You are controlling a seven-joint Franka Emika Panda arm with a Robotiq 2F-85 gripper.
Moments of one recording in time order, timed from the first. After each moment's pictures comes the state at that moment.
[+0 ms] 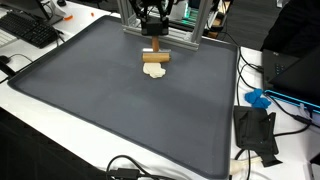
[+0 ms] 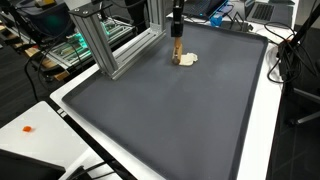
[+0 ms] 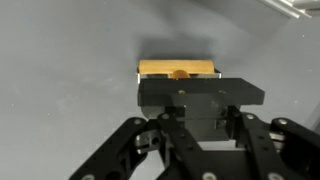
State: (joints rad) arm 0.08 0.00 0.08 -2.27 0.08 2.25 -0.35
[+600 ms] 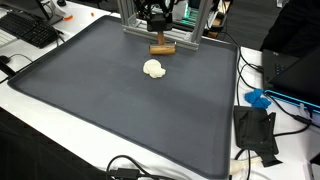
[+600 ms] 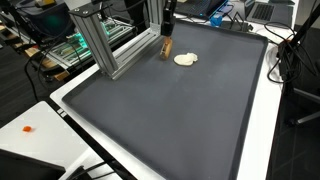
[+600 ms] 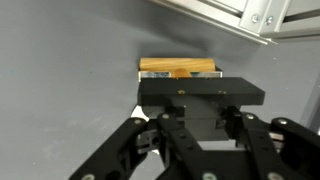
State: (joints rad) arm 0.07 -0.01 0.07 -2.27 0.13 2.10 -0.32
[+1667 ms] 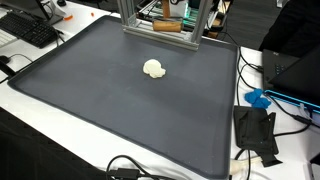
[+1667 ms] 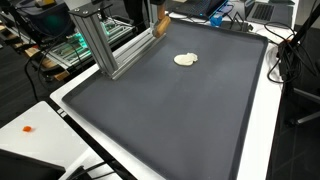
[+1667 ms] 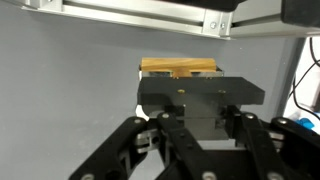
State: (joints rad) arm 0.08 -0.29 0.07 -2.30 0.15 1.92 -0.11
